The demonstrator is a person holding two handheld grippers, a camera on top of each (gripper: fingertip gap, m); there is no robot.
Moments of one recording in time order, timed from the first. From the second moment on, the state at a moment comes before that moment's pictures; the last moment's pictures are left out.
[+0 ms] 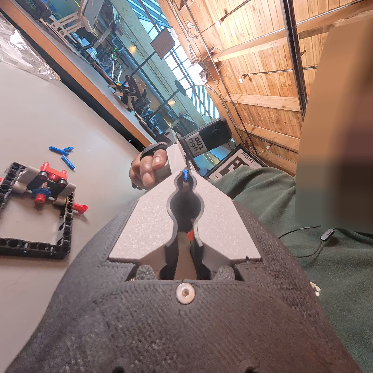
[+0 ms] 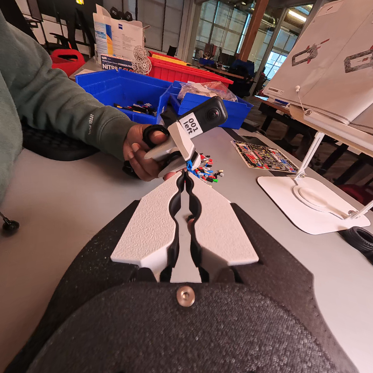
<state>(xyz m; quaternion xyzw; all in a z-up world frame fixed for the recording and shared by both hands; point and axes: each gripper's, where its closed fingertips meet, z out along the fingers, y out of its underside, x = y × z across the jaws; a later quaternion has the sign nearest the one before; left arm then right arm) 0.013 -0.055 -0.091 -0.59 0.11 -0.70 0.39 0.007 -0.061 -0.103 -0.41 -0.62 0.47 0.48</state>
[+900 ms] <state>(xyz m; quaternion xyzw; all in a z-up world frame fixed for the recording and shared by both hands) -0.030 -0.026 -0.129 -0.71 0.08 -0.54 0.44 0.022 0.011 -0.214 -0.60 -0.71 0.15 0.34</state>
